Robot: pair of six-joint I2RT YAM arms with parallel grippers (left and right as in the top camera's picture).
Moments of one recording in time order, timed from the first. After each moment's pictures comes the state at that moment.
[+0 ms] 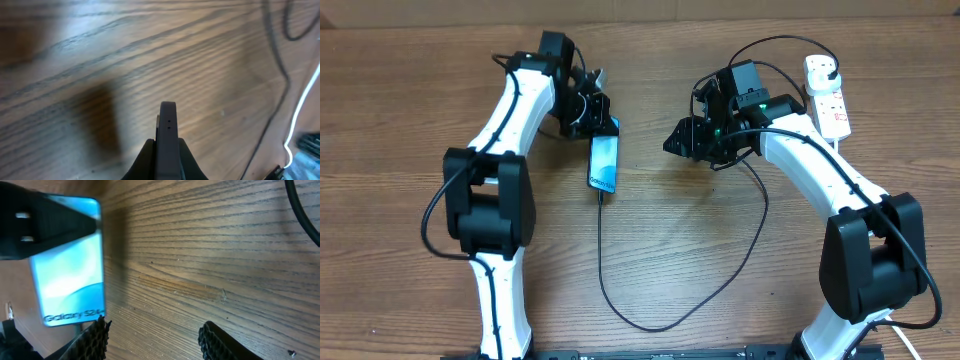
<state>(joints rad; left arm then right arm) -0.16 2.30 1.89 -1.06 0.56 -0.15 0.30 1.88 1.41 -0.72 -0.50 0.38</state>
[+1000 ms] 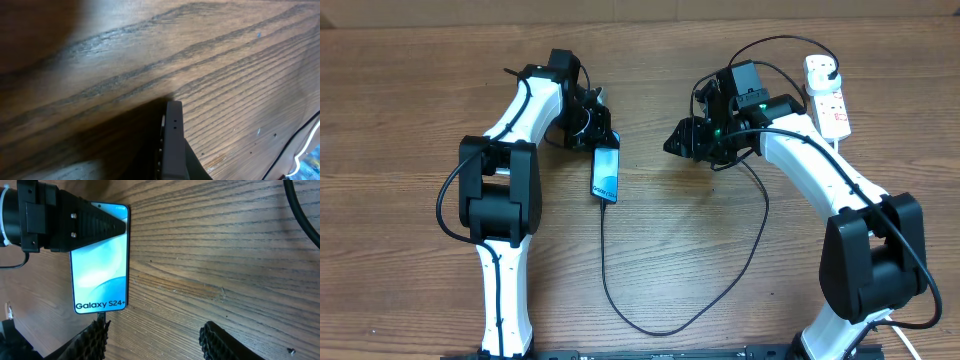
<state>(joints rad) -0.16 2.39 1.88 -1.02 0.55 -0.19 0.30 1.88 1.41 -0.72 -0.50 0.38</state>
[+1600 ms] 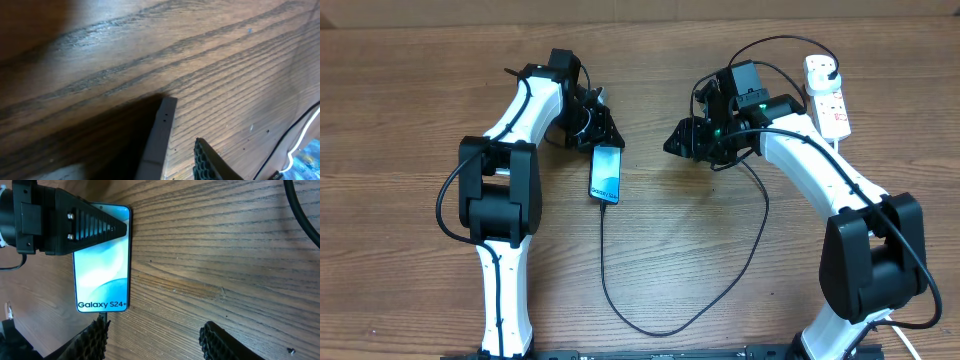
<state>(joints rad) -0.16 2.39 1.89 -1.04 0.57 -0.19 0.30 1.88 1.41 -0.72 -0.50 0.38</state>
